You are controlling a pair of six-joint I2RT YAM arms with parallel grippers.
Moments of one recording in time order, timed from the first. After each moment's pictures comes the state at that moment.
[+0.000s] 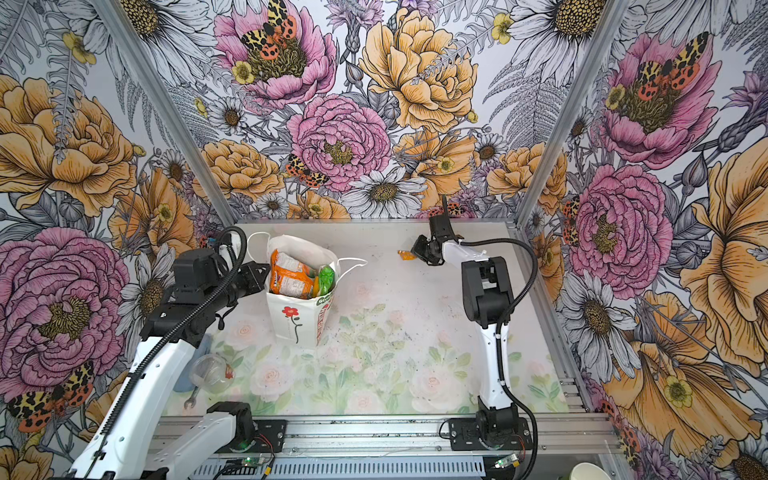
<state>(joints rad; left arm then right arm) -0.07 0.94 1.03 -0.59 0.24 -0.42 0.17 2.24 1.66 -0.33 -0.32 0.67</state>
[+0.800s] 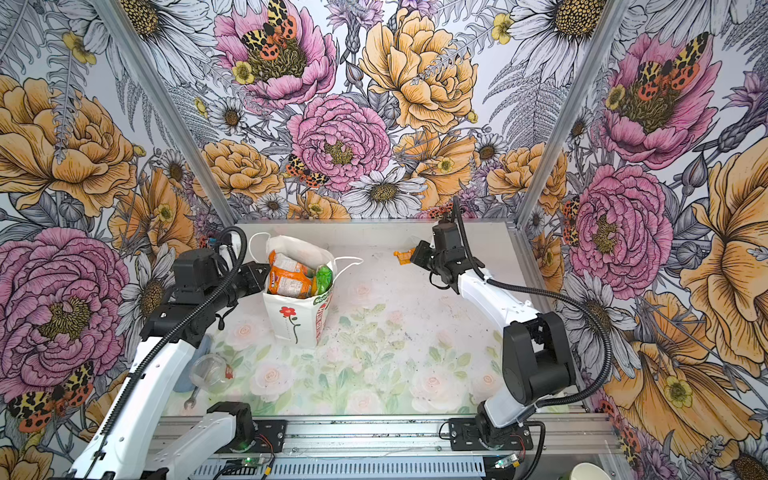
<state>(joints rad) -0.07 0.94 1.03 -0.59 0.24 -0.42 0.31 1.56 1.19 -0.24 -0.18 0.68</state>
